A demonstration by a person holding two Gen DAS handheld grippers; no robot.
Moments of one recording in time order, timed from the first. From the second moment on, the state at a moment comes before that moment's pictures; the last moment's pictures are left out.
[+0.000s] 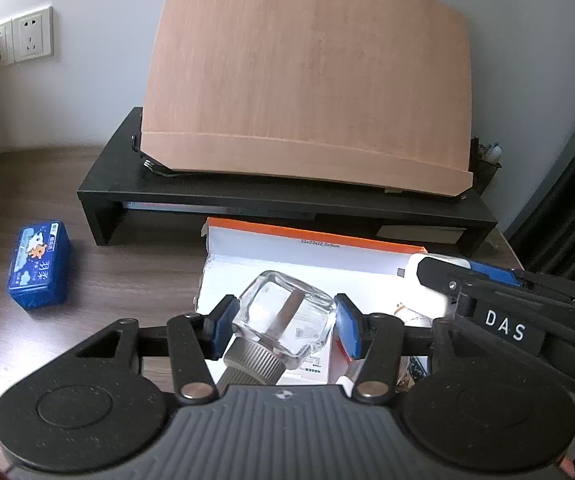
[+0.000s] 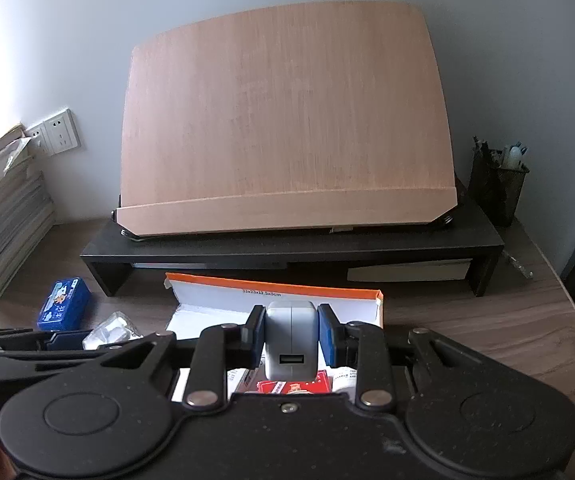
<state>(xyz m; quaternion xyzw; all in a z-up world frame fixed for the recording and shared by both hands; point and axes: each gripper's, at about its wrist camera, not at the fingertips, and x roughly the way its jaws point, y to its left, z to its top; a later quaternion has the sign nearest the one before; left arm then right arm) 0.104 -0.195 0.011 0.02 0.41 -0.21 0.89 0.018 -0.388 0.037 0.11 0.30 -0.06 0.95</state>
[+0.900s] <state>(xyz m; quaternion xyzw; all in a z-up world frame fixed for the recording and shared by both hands) 0.124 -0.222 -0.010 0.03 0.42 -0.22 0.88 0.025 -0.414 0.030 0.12 0.27 -0.07 0.95</state>
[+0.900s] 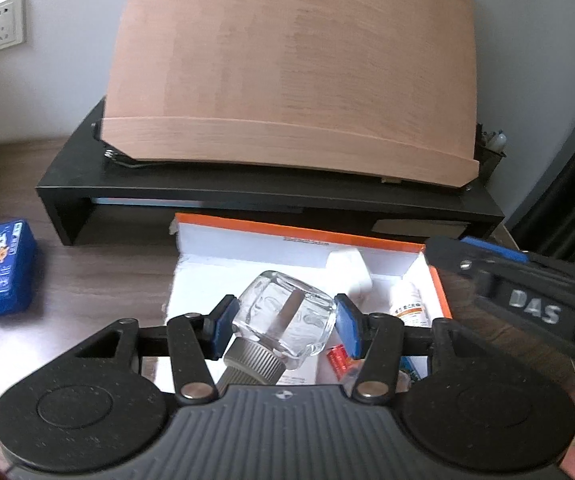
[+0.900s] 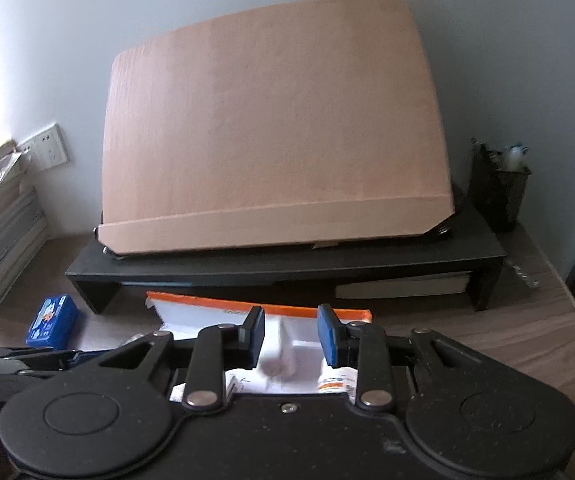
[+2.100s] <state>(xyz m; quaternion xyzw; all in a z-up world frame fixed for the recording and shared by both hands) 0.078 -0.073 0.039 0.03 0.40 -0.20 0.89 -0.058 -0.258 0.055 0.10 0.26 -0.09 0.96</state>
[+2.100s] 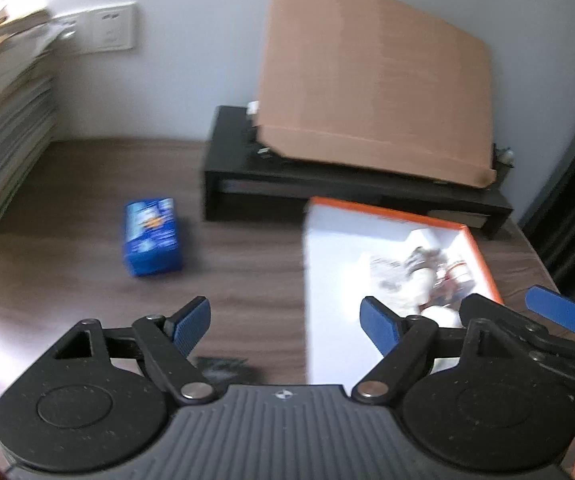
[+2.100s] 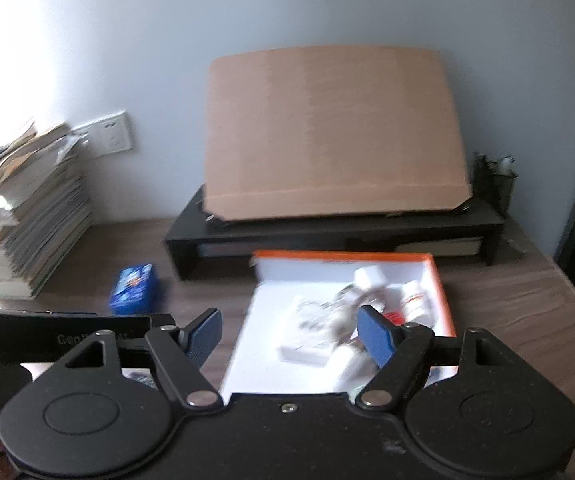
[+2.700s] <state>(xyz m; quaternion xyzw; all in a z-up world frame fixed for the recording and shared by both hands) 0.103 0.032 0.024 0.01 0.42 -0.12 0.90 -0.041 -0.170 0.019 0.10 0.31 -0.05 0.94</state>
